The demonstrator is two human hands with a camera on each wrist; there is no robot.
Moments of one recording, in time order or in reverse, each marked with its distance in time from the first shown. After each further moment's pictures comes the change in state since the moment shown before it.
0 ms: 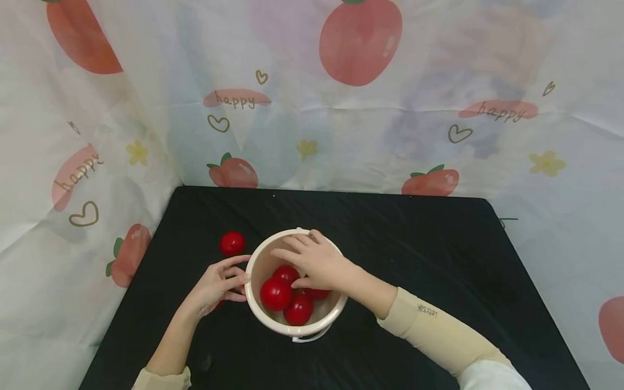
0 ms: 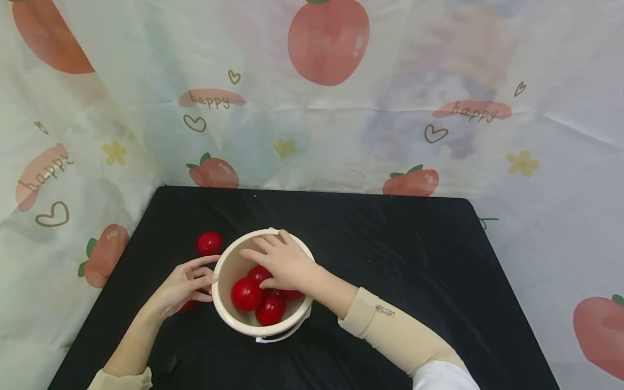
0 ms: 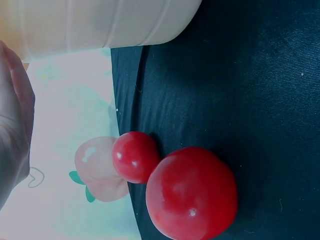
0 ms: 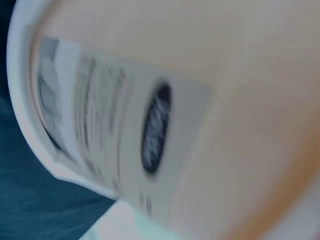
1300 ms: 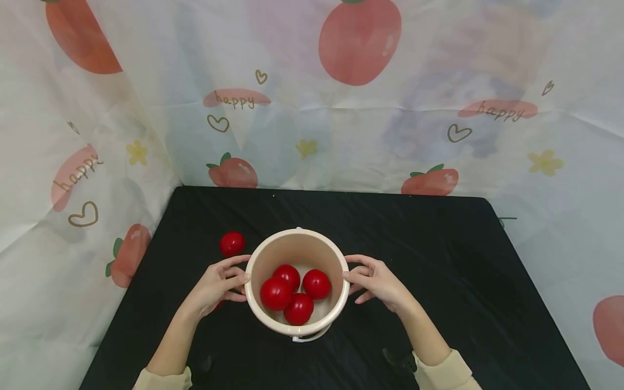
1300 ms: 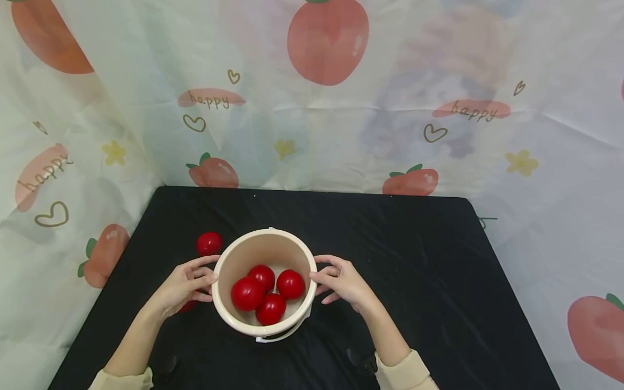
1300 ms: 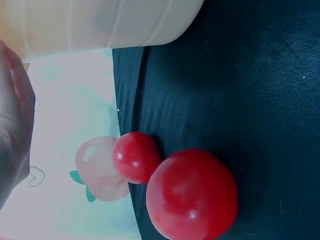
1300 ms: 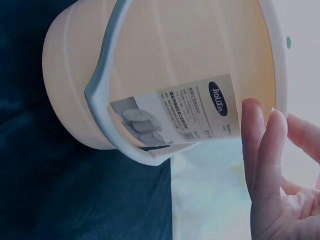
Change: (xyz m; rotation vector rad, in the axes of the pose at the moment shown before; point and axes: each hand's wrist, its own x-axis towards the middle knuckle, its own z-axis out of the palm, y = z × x) left_hand -0.001 0.000 0.001 -0.003 0.004 0.010; right_hand -0.101 0.027 0.024 1.482 0.117 0.712
